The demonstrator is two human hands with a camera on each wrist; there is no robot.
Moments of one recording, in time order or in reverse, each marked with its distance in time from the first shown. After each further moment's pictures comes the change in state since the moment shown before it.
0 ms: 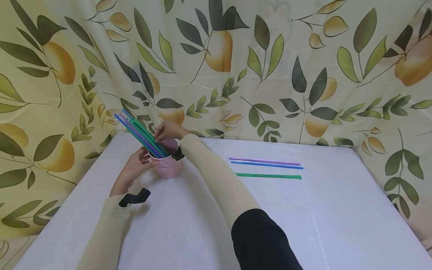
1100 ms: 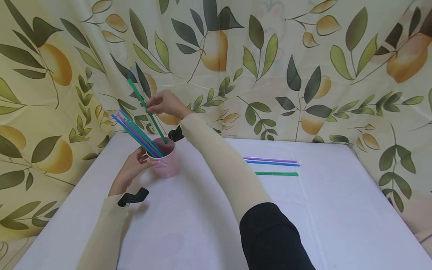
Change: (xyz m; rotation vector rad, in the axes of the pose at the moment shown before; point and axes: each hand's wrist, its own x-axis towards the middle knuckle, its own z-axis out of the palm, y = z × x) left_hand 0.002 -0.002 0.002 0.028 0.017 -0.037; right_hand -0.017 -0.047 -0.063 0.209 0.180 -0.119
